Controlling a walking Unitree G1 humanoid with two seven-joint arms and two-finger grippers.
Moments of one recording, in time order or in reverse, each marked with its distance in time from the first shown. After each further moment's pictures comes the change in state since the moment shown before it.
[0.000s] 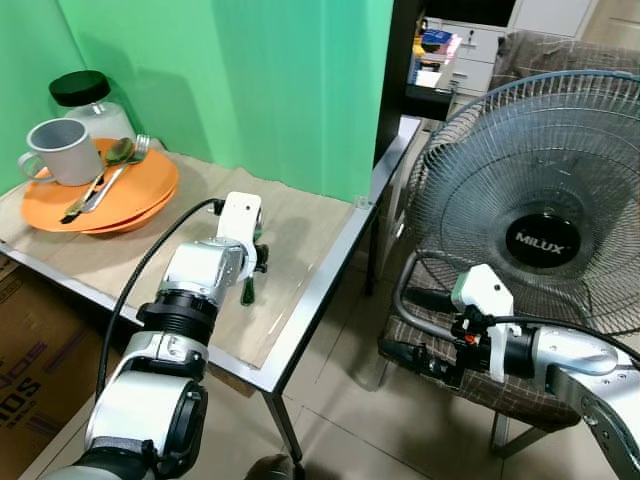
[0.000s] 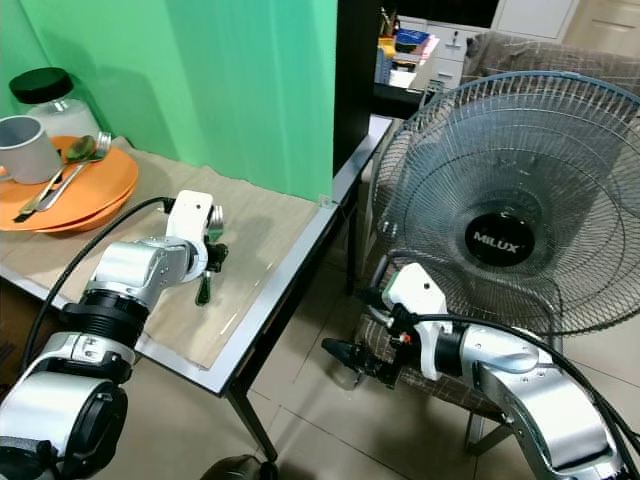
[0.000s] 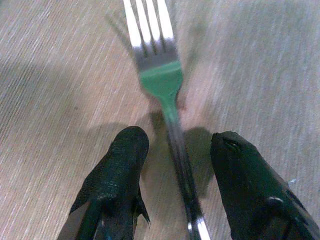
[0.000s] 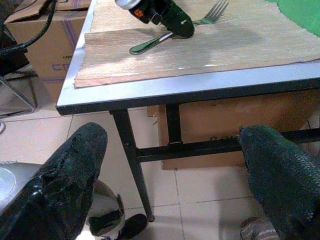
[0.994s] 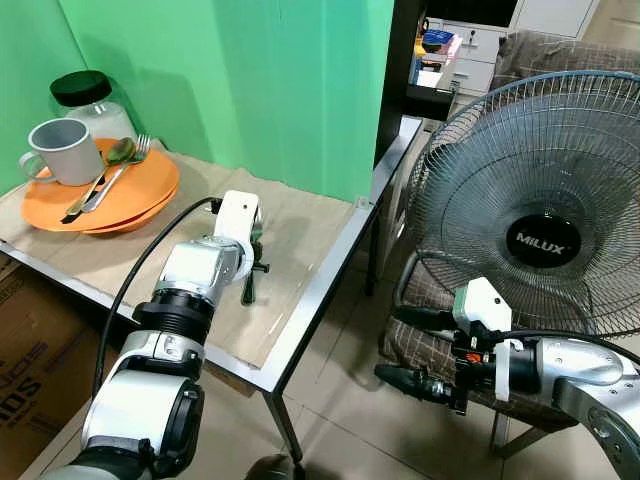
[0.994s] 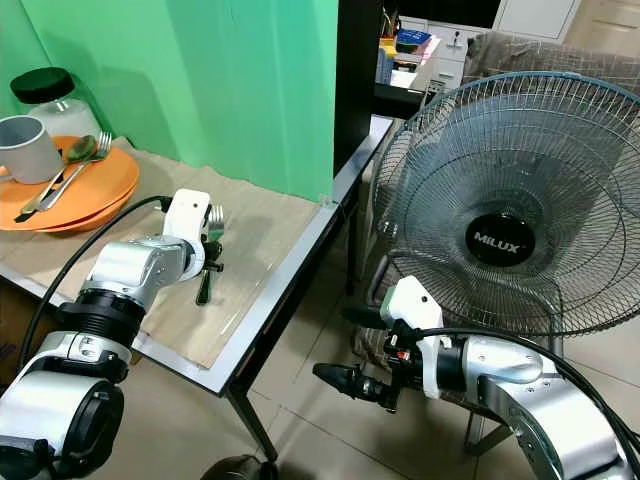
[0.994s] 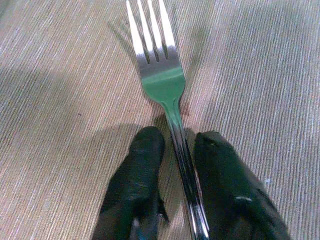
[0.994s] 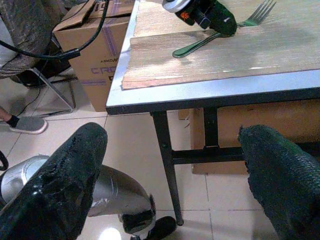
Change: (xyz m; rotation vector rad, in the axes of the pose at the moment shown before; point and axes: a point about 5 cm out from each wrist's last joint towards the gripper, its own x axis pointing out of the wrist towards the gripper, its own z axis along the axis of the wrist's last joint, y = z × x) left arm 0.001 0.003 0.001 0.011 -0.017 -0.011; right arm -0.004 0.016 0.000 0.039 -0.015 0.141
